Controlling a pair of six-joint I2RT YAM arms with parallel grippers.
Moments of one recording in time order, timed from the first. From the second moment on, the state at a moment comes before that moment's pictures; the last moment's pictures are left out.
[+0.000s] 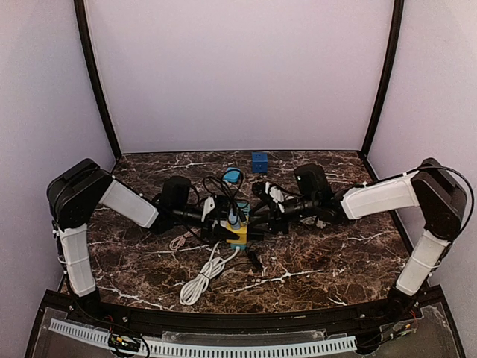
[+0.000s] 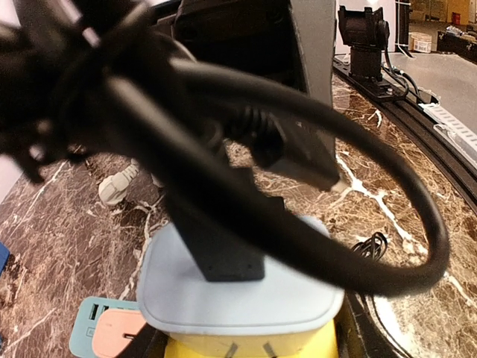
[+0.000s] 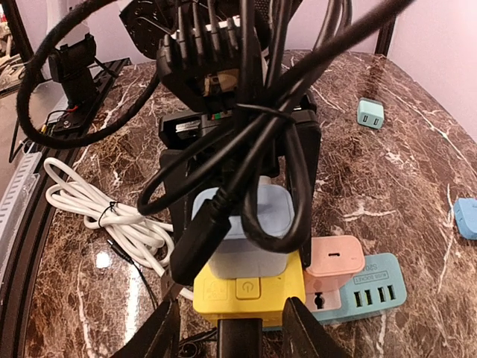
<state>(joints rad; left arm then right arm) -0.64 1.96 0.87 0.65 0.89 0.54 0.74 1.73 0.89 0.30 -0.72 -0.33</state>
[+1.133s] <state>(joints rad) -0.65 1.55 0.78 0.10 0.62 0.72 0.69 1.43 0.88 0.08 -0.29 -0.12</state>
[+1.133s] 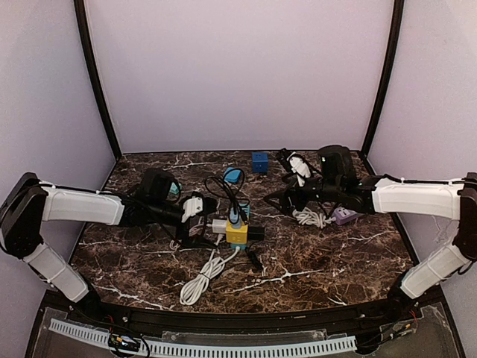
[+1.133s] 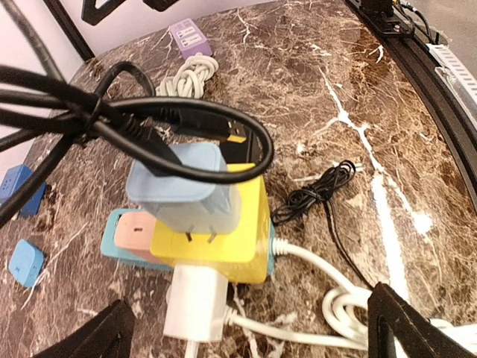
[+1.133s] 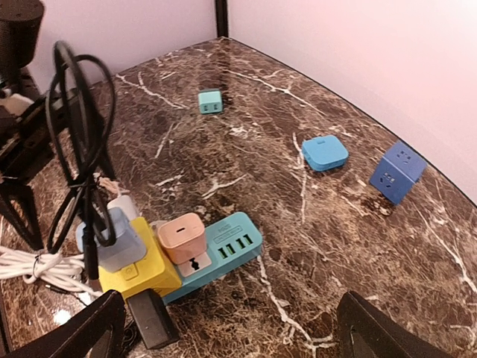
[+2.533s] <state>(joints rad) -0.22 1.16 0.99 -0.93 0.21 0.36 0.83 1.56 0.80 -0.02 -0.43 -0.30</state>
